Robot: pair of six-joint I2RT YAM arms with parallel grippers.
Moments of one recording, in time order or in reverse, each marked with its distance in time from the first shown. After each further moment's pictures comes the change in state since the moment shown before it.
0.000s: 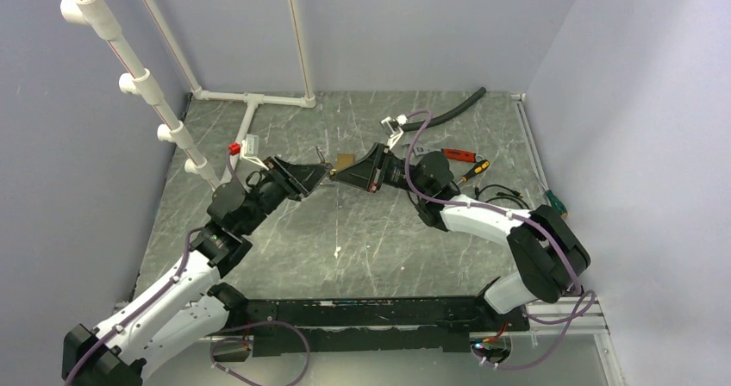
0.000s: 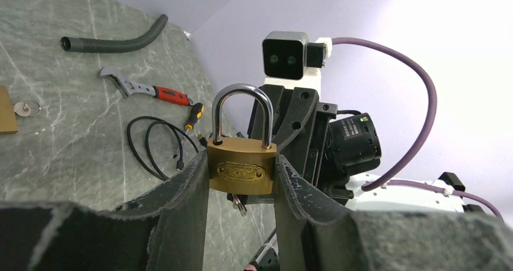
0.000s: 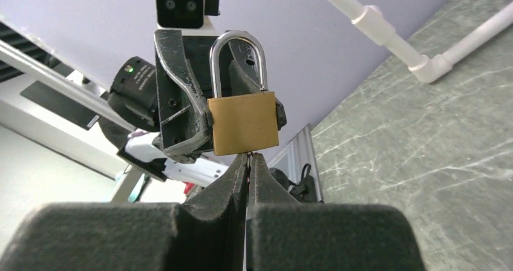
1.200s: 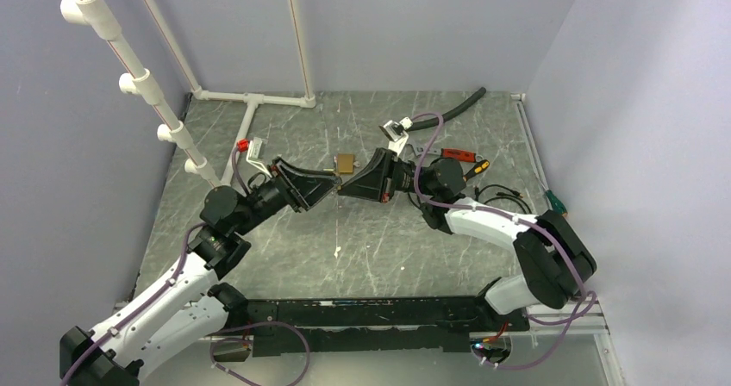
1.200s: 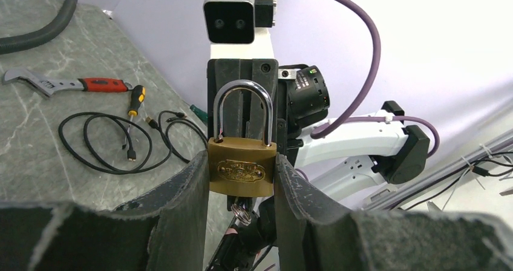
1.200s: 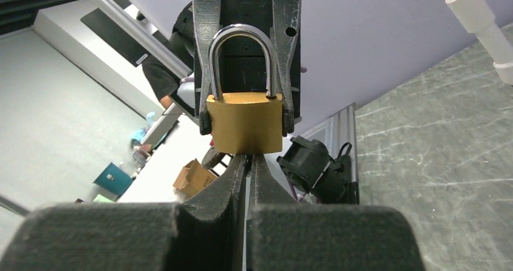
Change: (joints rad) left arm -0.031 -0.033 0.016 0.074 0.233 0.056; right arm -0.011 -0.042 -0.032 0.191 -0.224 0.079
